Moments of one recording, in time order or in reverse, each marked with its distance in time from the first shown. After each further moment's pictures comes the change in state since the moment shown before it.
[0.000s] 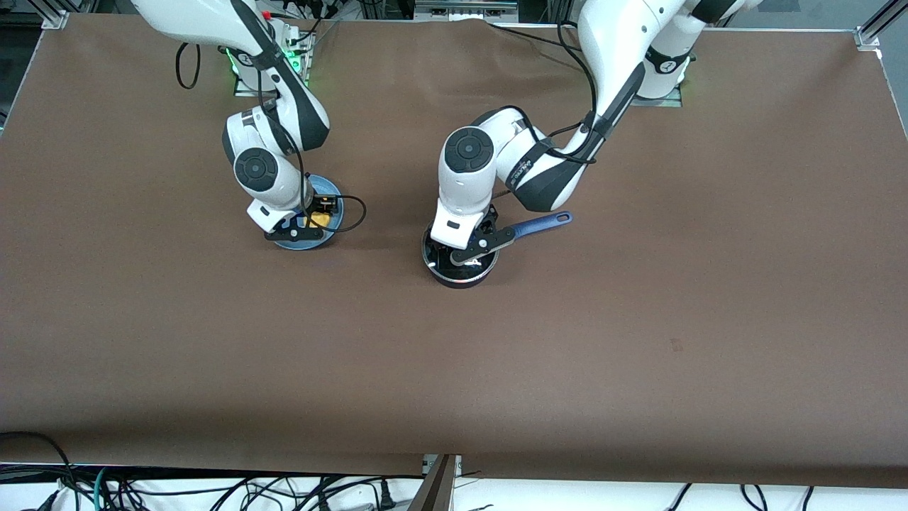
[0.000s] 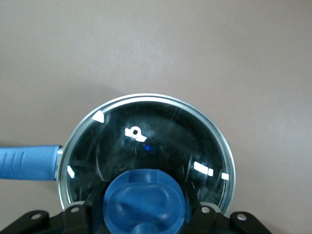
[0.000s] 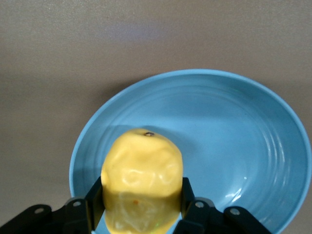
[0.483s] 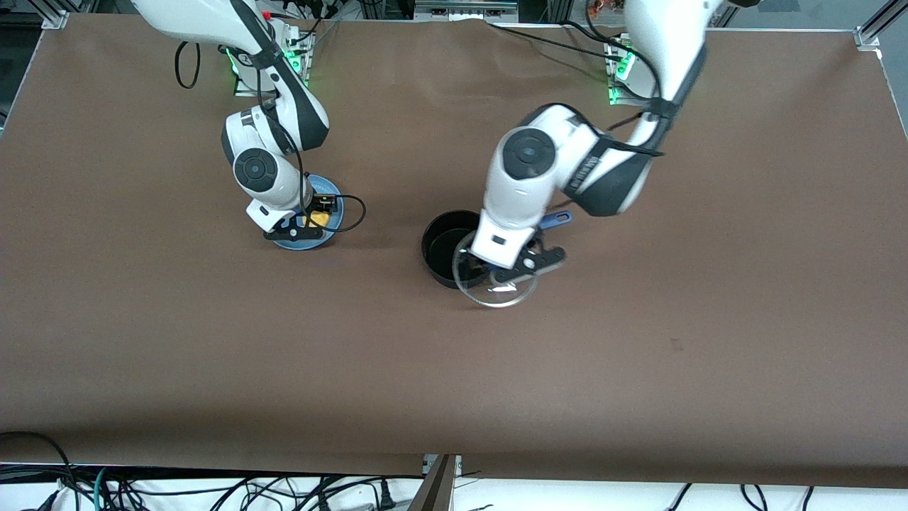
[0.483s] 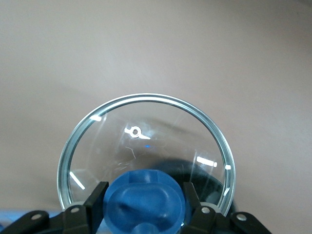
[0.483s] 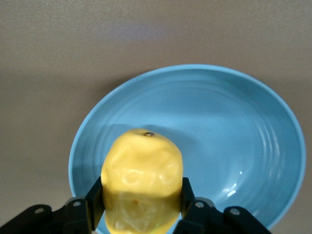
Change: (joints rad) left arm 0.169 -0.108 0.008 0.006 -0.002 -0.090 0.314; right arm 0.000 -0.017 -0.002 0.014 0.000 -0.057 0.000
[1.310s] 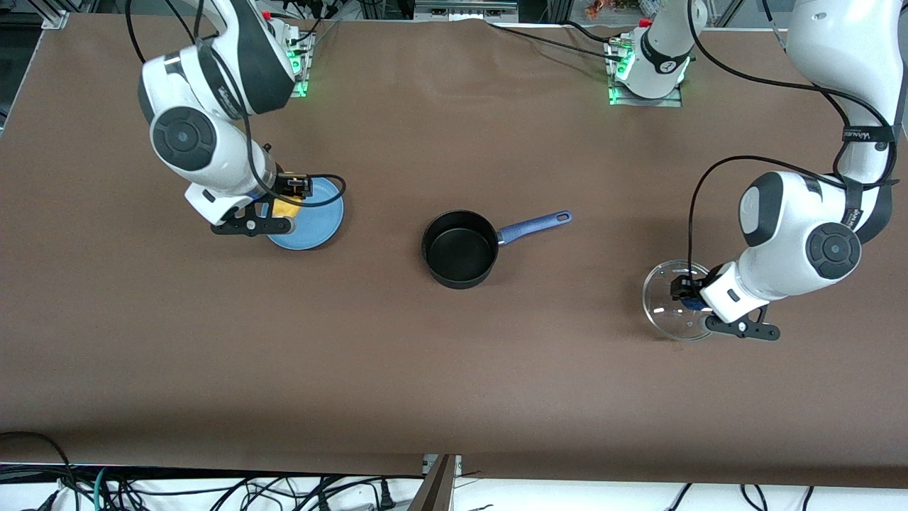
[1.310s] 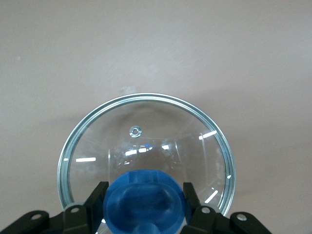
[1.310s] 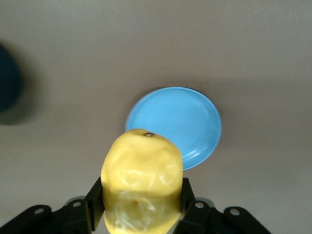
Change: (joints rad) left arm 0.470 -0.104 0.124 -0.346 -0.125 0.128 1.094; right arm 0.007 -0.112 -0.003 0.524 0.043 -0.646 0.039
